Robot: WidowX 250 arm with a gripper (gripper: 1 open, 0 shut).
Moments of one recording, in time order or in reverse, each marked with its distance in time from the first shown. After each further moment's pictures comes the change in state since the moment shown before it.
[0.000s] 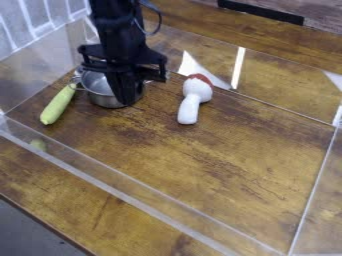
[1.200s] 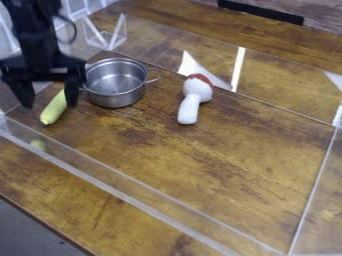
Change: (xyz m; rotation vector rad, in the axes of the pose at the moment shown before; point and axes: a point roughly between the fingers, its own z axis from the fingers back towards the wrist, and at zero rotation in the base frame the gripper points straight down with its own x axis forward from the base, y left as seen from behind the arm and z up) arm -0.014 0.105 -0.042 0.160 0.017 0.383
